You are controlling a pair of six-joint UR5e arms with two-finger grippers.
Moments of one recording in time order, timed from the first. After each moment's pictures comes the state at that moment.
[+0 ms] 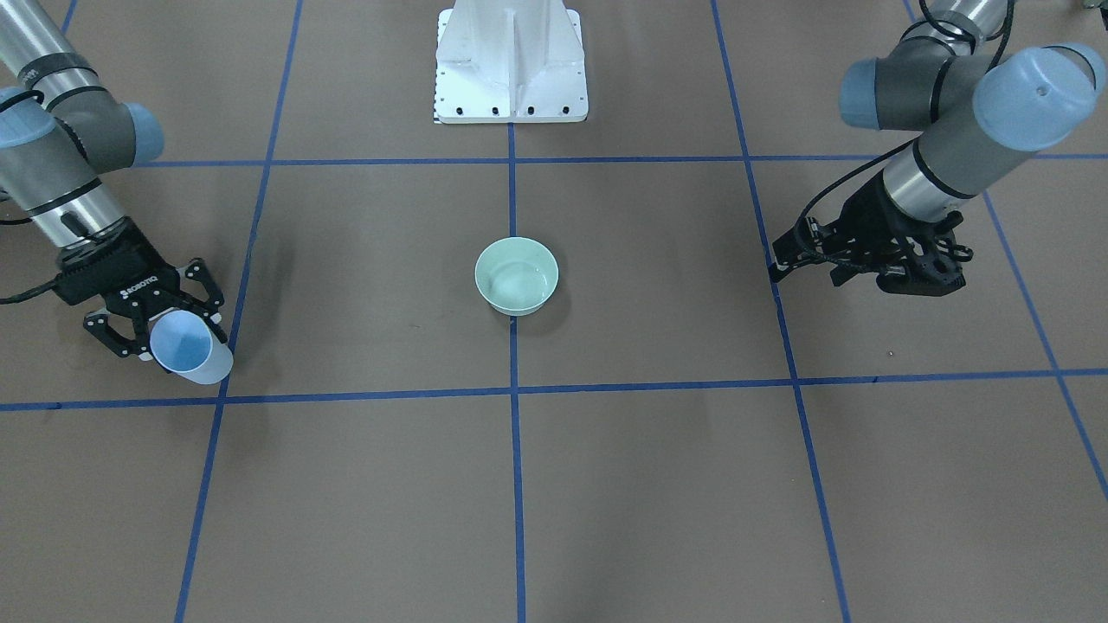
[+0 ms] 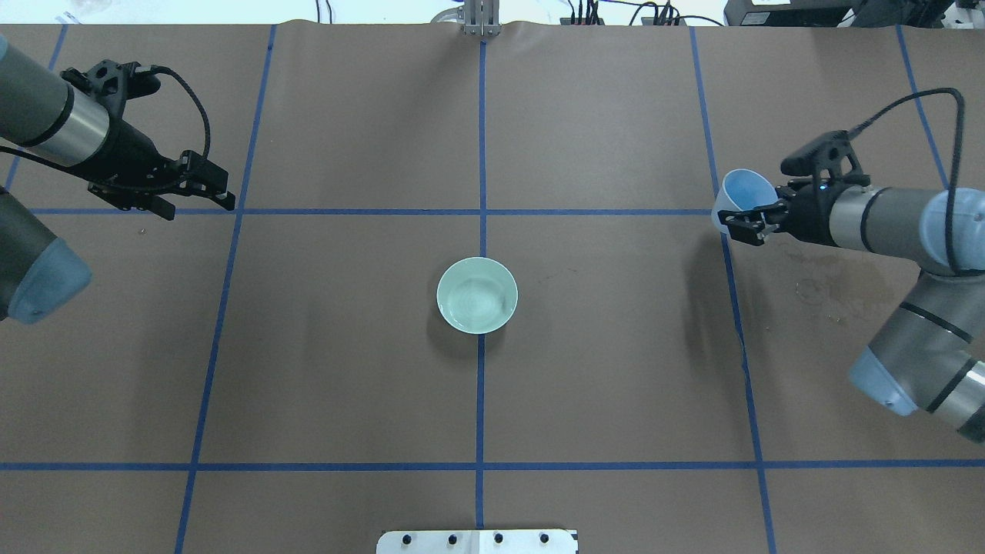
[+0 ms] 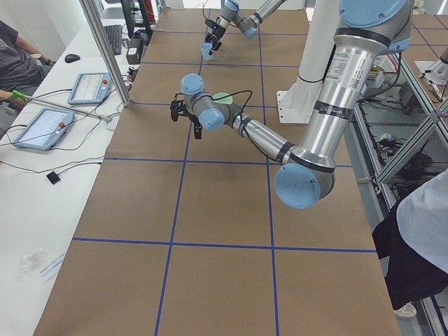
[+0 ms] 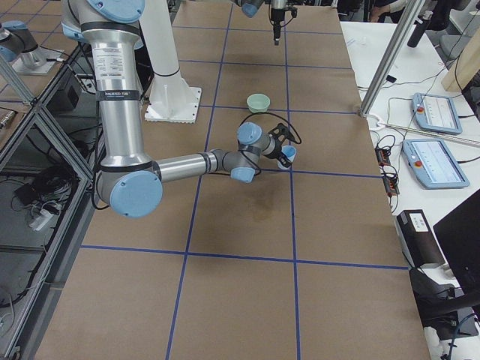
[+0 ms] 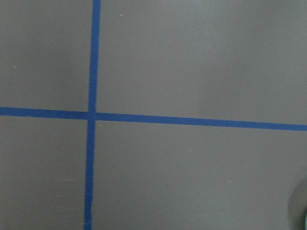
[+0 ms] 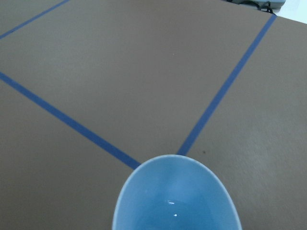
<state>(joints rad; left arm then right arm) -0.98 -1.84 -1.76 -1.90 -2.33 -0.97 0.78 -1.45 1.65 -0.58 1.75 0.59</state>
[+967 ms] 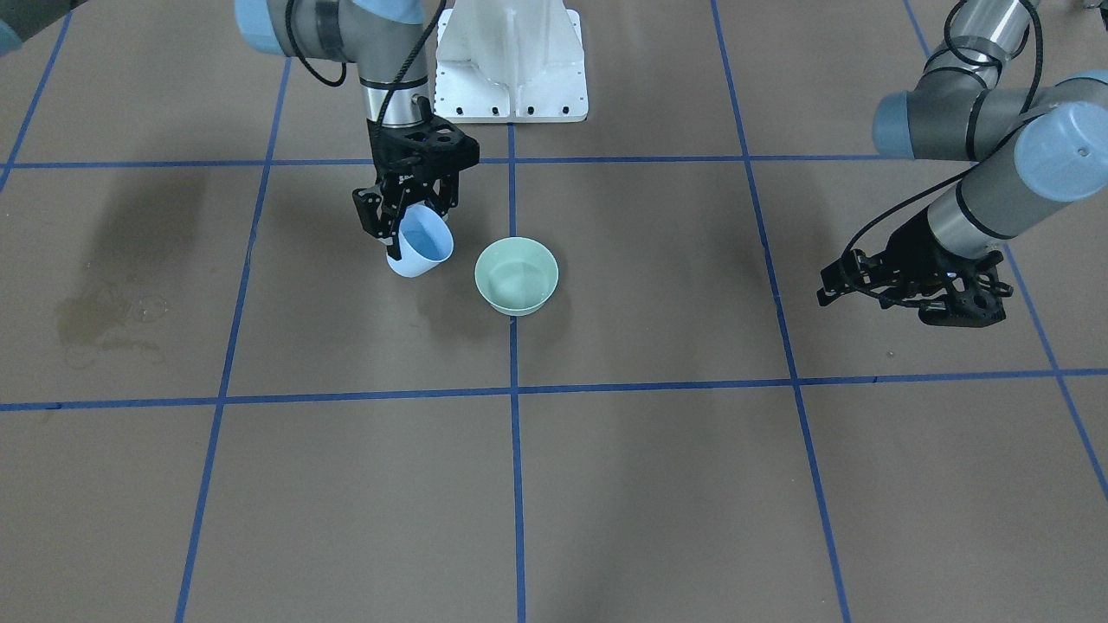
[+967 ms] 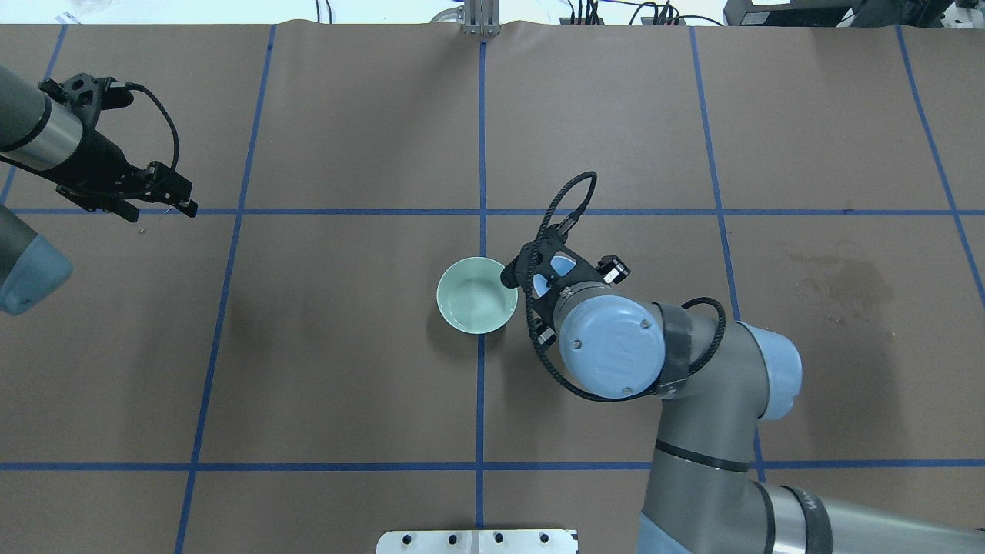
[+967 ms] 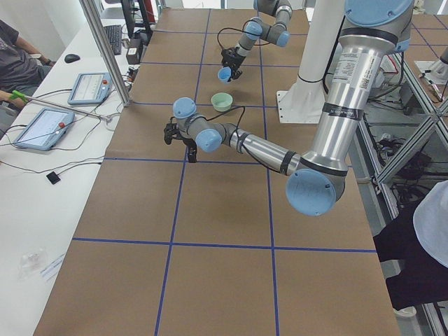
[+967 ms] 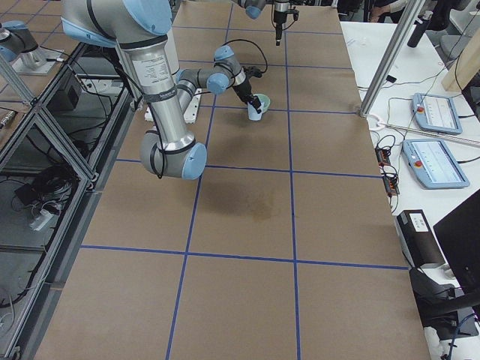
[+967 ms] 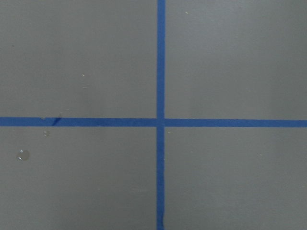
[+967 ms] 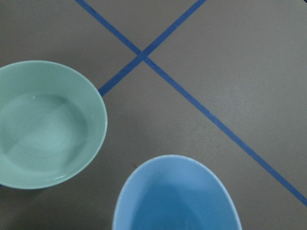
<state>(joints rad) -1.02 -1.82 -1.64 -1.91 -2.33 -0.83 0.33 -1.03 1.89 -1.65 1.32 0.58</state>
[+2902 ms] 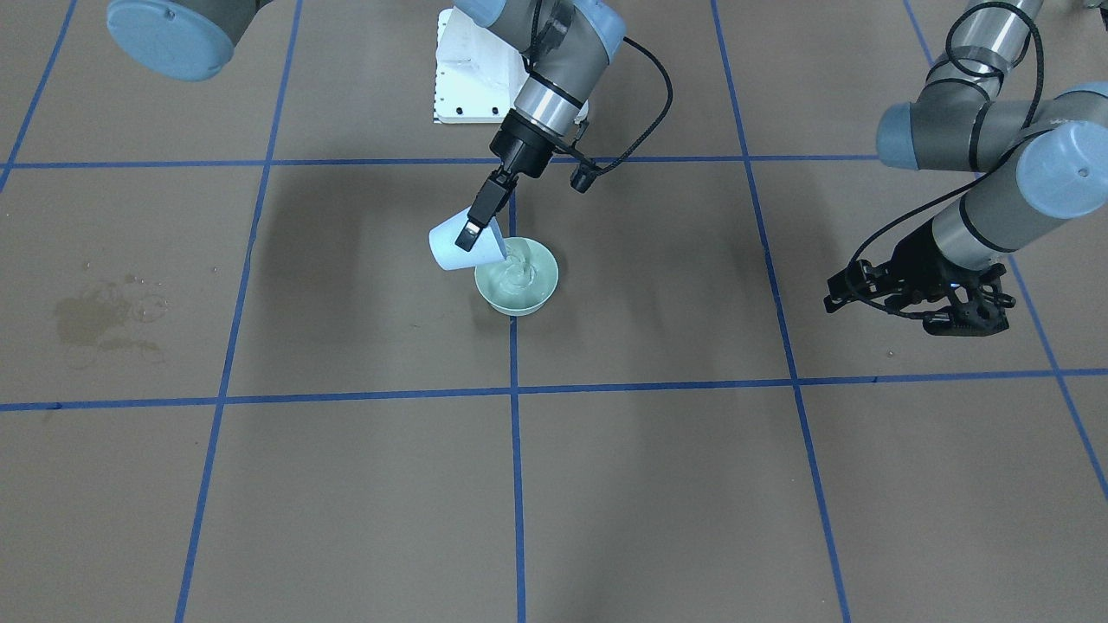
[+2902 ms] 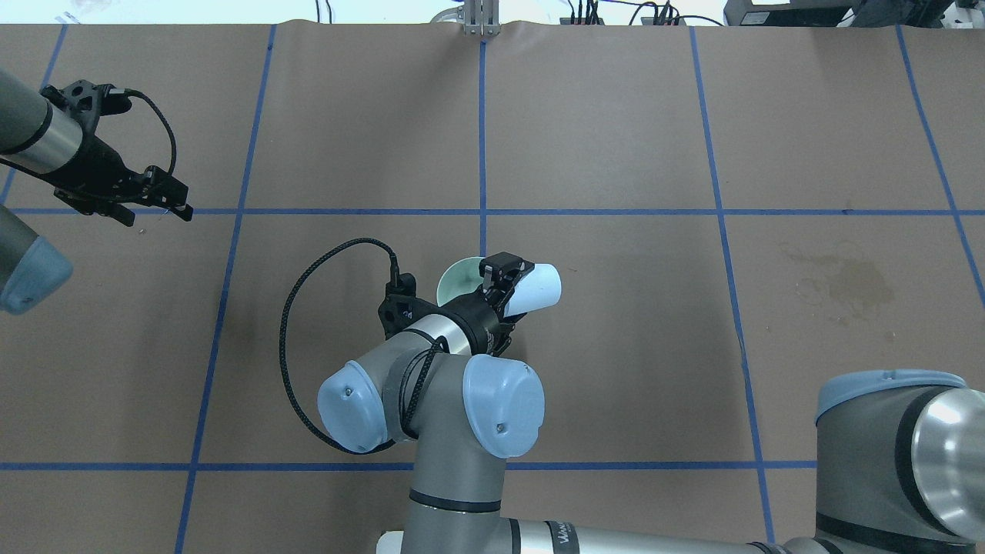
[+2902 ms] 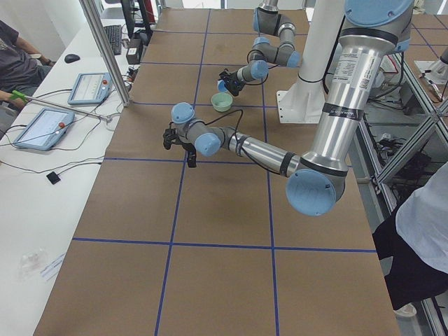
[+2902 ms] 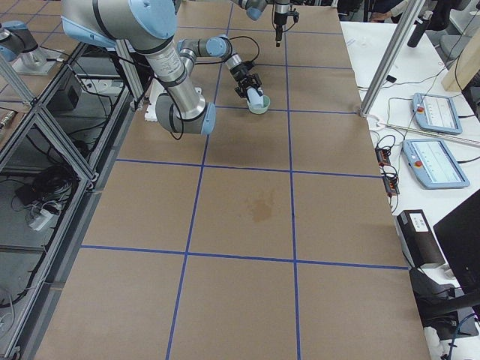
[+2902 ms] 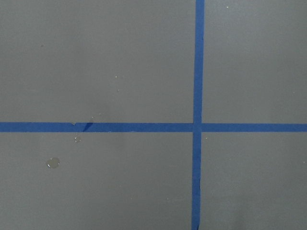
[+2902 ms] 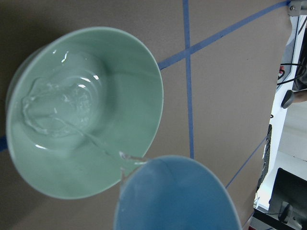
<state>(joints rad) -1.02 -1.82 -1.61 -1.92 -2.33 -0.82 0.21 -0.58 1.48 -2.30 0.96 0.35</state>
